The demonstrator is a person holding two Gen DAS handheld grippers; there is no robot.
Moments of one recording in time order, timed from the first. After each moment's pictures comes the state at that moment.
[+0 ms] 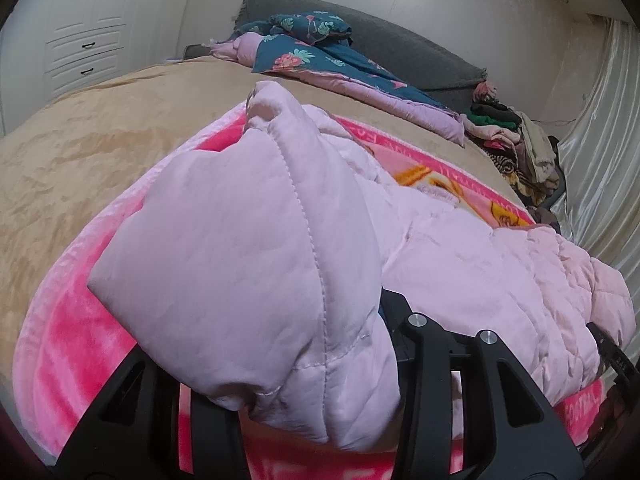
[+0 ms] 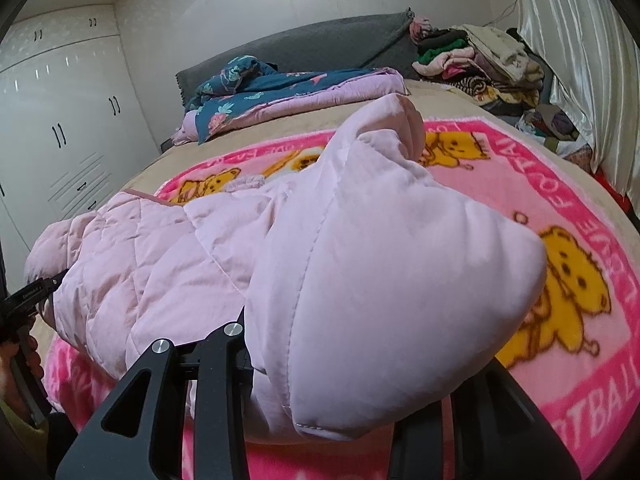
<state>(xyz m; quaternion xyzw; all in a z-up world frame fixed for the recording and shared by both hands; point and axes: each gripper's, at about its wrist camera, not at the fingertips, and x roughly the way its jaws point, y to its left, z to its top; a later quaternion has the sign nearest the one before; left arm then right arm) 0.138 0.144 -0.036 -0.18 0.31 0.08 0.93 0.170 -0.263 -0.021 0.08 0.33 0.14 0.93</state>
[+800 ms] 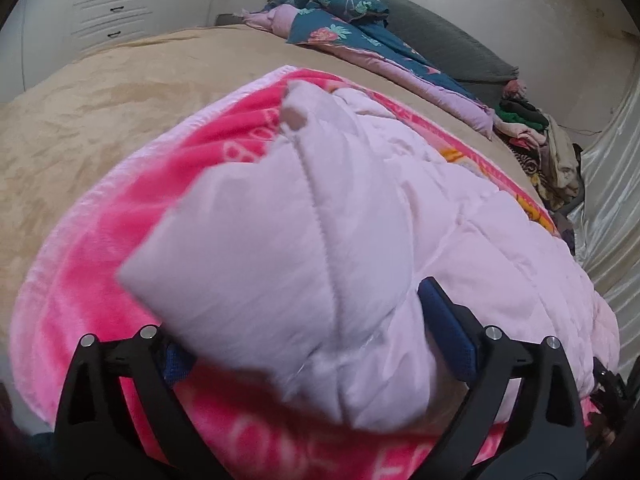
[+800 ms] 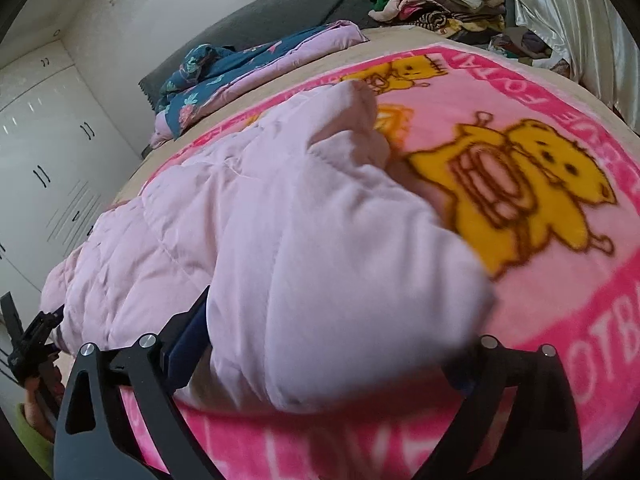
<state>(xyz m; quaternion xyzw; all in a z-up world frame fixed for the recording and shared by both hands) 0.114 0.169 -0.062 -0.22 0.35 0.11 0.90 0.149 -0.309 -0.062 0.17 0.40 0.11 0.89</state>
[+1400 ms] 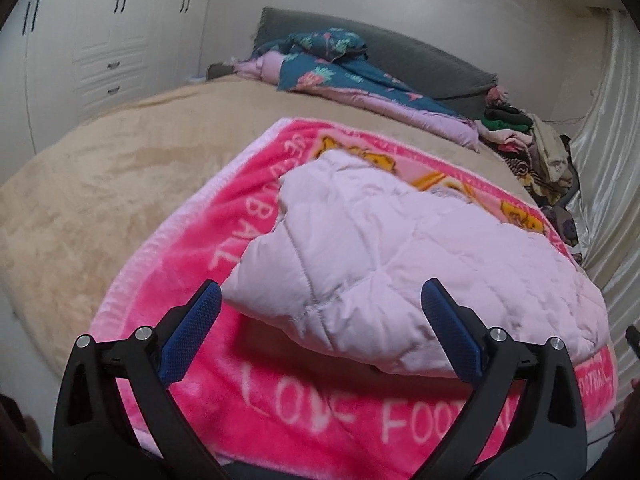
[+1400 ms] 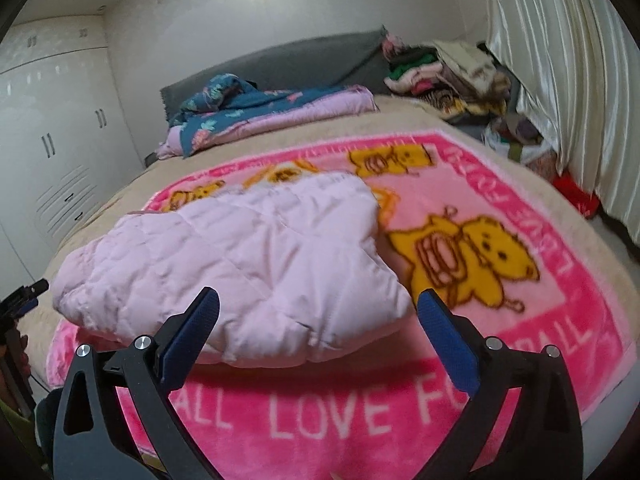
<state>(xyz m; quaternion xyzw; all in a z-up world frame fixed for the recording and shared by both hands) 0.049 0.152 0.001 -0.14 0.29 0.12 0.94 0.062 -0.301 0.024 0.06 0.29 0.10 0.95</state>
